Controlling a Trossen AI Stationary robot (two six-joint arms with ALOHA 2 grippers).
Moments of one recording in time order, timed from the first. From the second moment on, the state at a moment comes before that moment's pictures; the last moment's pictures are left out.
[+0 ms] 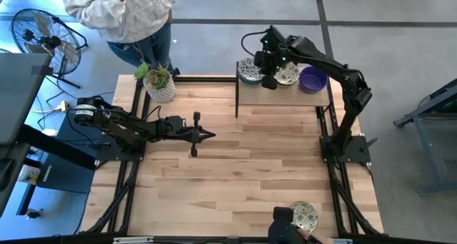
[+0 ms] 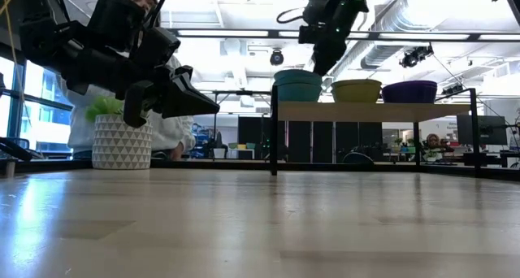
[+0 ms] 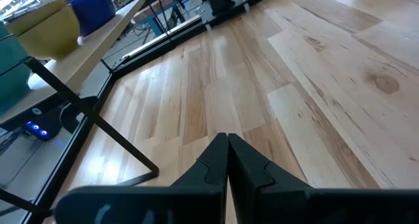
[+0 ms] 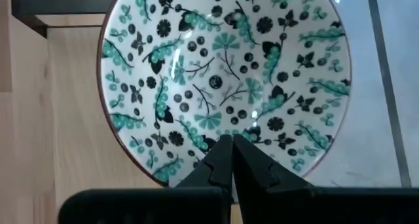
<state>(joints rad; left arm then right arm) 0.08 1.46 0.32 0.92 0.02 0.50 -0.71 1.79 1.78 -1.05 -0.12 -0.58</state>
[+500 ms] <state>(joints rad) 0.08 1.46 0.32 0.92 0.02 0.50 -0.71 1.73 1.78 -1.08 -0.11 -0.61</state>
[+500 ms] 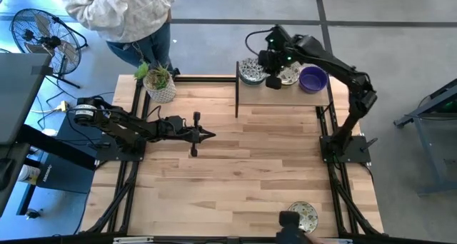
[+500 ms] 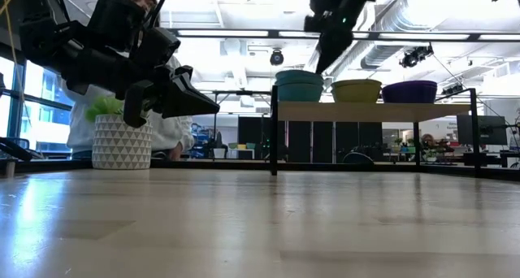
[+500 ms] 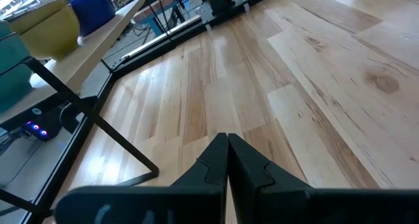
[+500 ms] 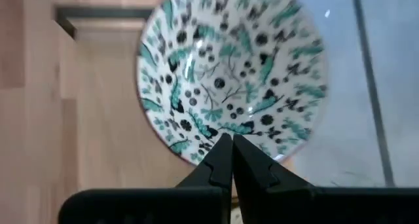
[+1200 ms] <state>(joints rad) 0.08 1.46 0.32 0.96 0.04 0.49 -0.39 1.10 0.93 -0.35 -0.08 -0.21</state>
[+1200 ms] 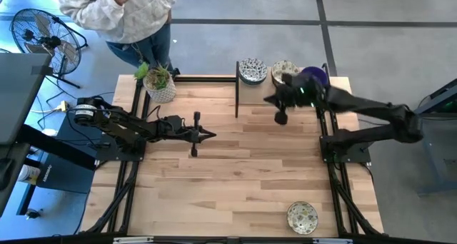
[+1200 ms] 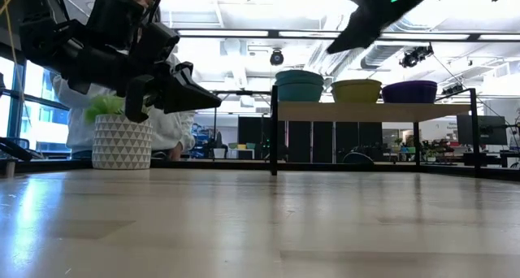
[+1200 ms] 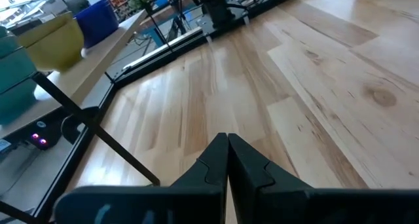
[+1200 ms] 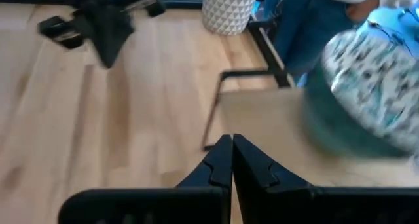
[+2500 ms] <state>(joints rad) 0.08 1.46 0.32 0.96 0.06 0.49 0.70 1.20 0.78 -0.71 -0.11 1.07</state>
